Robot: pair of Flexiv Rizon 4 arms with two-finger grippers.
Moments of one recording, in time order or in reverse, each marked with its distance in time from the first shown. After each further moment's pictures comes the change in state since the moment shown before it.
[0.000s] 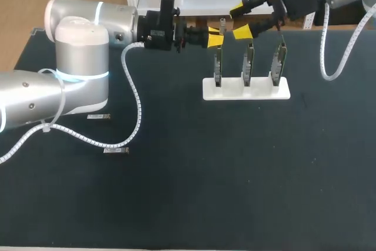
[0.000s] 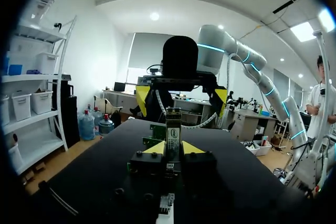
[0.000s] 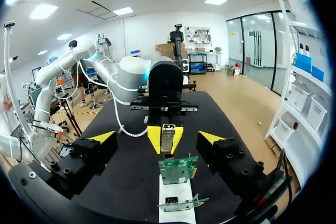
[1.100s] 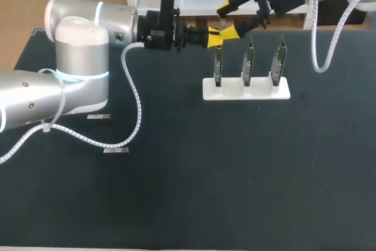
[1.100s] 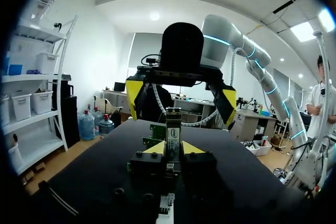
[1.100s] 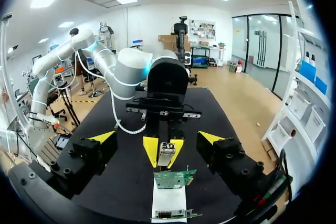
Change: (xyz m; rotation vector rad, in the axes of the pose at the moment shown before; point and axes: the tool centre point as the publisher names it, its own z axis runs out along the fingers) left arm 0.000 0.000 0.000 0.000 0.000 0.000; right arm -0.011 -0.004 0.024 -0.002 0.088 -0.059
